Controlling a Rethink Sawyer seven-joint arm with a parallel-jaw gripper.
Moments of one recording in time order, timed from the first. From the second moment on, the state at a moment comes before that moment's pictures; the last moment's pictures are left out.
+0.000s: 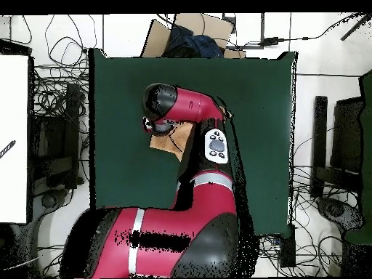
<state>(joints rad) -0.09 -0.25 0.00 1.15 0.13 1.00 1.38</state>
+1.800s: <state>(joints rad) -0.09 -0.24 -0.01 1.03 0.10 1.05 1.38</state>
